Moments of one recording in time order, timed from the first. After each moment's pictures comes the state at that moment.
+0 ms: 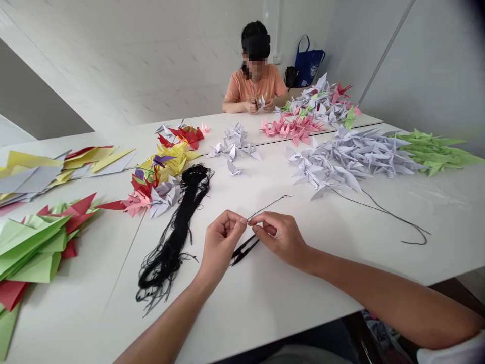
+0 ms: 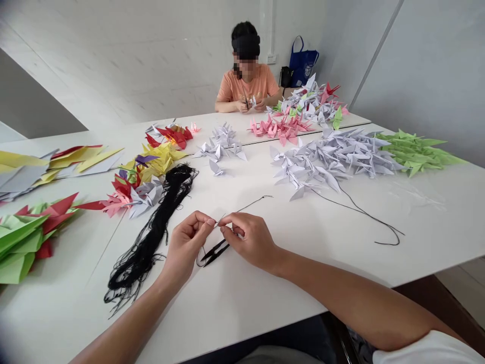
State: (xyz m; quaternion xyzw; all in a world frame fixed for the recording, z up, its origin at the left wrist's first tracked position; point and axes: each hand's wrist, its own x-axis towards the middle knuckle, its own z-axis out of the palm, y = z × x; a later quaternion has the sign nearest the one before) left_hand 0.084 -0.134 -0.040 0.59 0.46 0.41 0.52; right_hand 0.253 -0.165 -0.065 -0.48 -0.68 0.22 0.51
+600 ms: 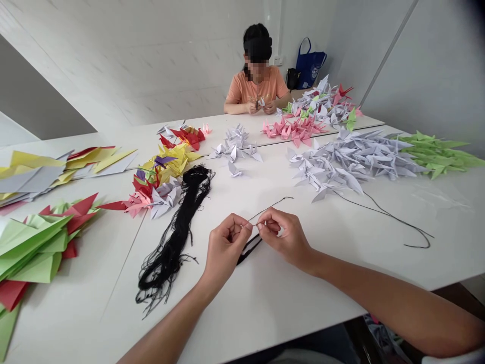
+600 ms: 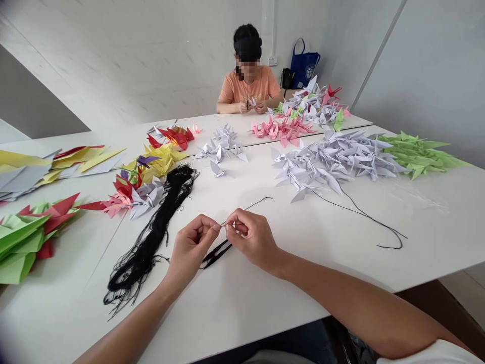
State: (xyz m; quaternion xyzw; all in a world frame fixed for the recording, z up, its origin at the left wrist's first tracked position) left_hand 0.086 -0.139 -0.041 0.64 0.45 0.39 0.48; right_hand 0.256 -0.166 -0.058 -0.48 -0.63 0.29 0.54
